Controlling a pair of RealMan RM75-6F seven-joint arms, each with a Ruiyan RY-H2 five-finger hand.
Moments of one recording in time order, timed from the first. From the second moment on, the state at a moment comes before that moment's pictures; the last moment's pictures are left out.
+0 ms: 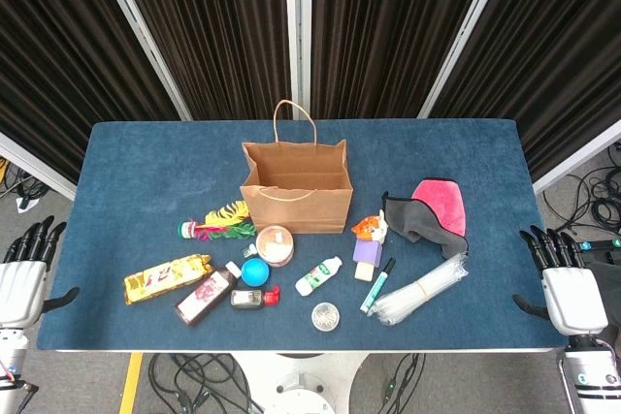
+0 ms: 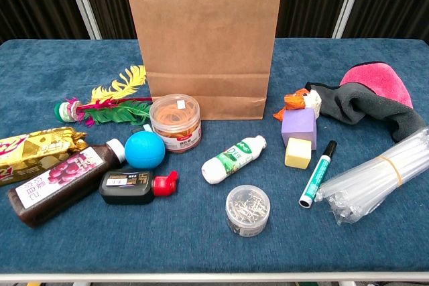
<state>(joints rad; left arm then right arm) -0.08 -1.17 -0.05 -1.56 1.45 1.48 0.10 0.10 -1.12 0.05 -1.59 -1.51 1.44 -0.08</state>
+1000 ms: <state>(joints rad) -0.10 -1.18 -0.03 -1.48 1.45 1.43 0.03 0.38 -1.44 0.23 -1.47 -1.09 1.17 -0.35</state>
